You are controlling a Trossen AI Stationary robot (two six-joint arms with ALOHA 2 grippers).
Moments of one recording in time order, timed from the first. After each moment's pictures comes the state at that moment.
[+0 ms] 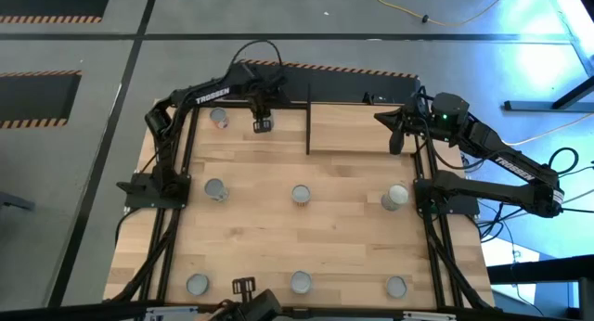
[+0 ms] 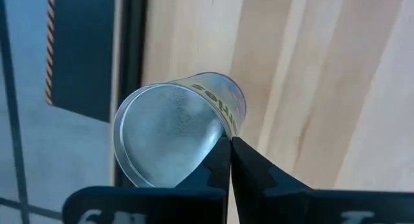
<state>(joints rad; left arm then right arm) 0.64 1.90 1.73 -1.15 -0.08 0.48 -0.55 0.73 0.86 -0.44 -0.10 0.02</state>
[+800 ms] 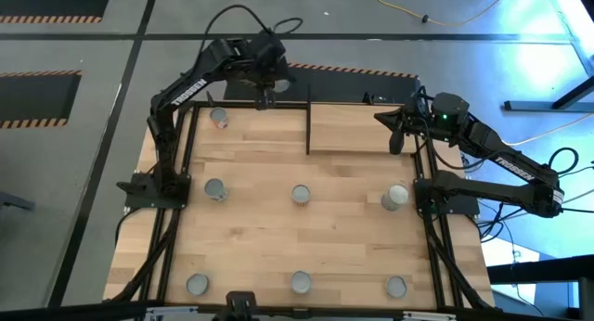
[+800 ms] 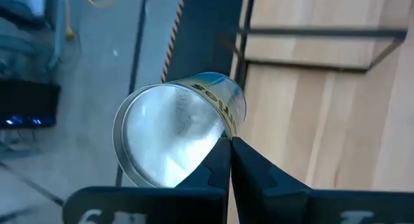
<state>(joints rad) 0.52 1.90 2.36 -1.39 -0.27 0.48 -0.55 0.73 0.86 -0.44 -0.10 0.01</state>
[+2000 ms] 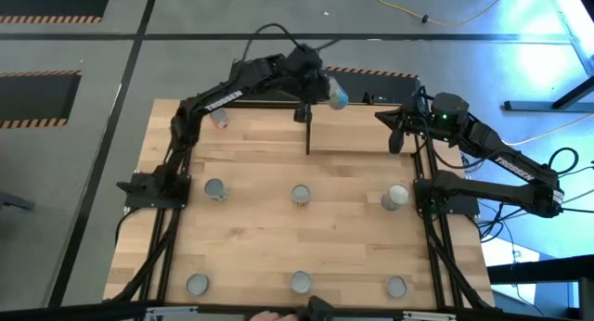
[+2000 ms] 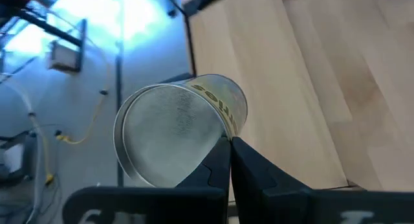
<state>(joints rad) 0.43 2.11 2.35 -0.96 0.03 0.74 -0.55 0.73 0.86 -0.44 -0.07 0.02</state>
